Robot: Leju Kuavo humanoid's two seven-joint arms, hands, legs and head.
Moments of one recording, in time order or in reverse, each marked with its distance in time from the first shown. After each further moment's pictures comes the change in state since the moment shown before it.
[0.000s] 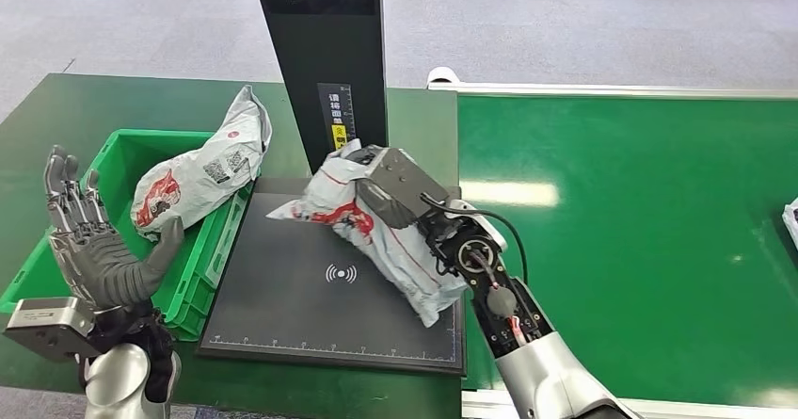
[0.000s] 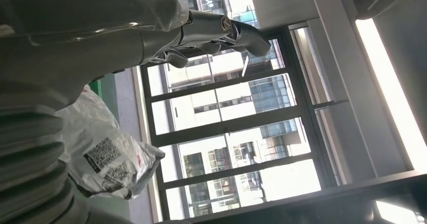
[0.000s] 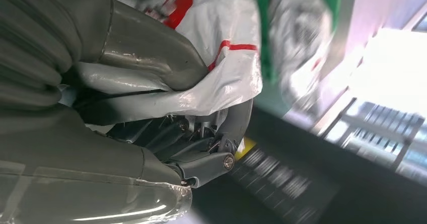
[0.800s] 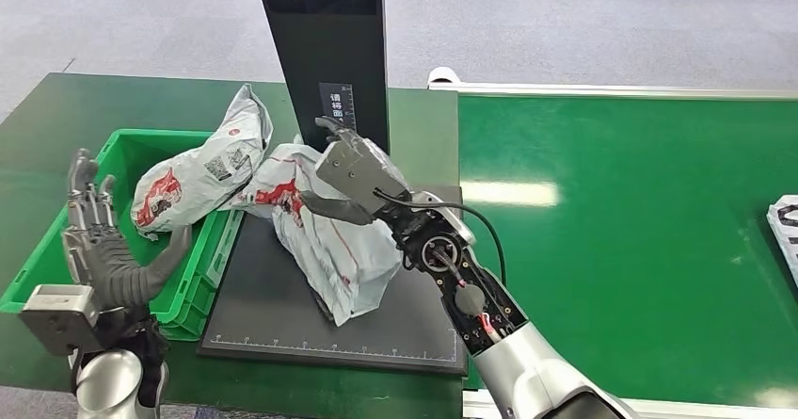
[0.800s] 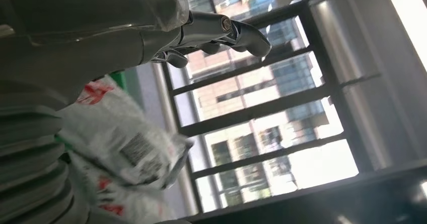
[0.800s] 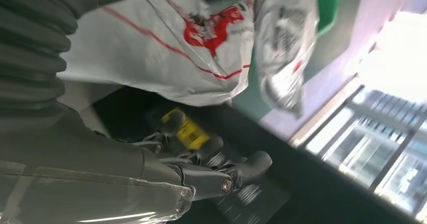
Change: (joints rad) left arm 0.023 0.004 0.039 0.001 -0.086 -0.123 0.102; right arm -0.041 0.044 0.099 0.012 0.051 -0.138 0.068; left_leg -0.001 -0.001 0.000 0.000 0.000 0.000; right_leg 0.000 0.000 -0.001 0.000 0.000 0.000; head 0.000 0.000
